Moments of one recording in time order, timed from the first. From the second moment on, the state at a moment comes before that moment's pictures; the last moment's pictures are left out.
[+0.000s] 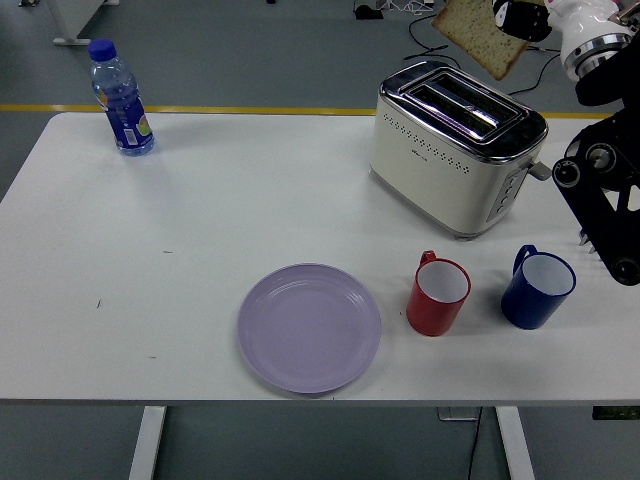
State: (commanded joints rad) left arm -0.05 0.07 -0.88 -0.18 0.77 0.15 0.17; right arm 0.93 -0.21 1.08 1.24 -2.11 -0.14 -0.34
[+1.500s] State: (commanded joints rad) left arm -0.05 0.07 -0.85 -0.18 0.74 0.16 0.17; right arm 1.06 -0.09 0.94 0.86 -2.19 -0.09 -0.39
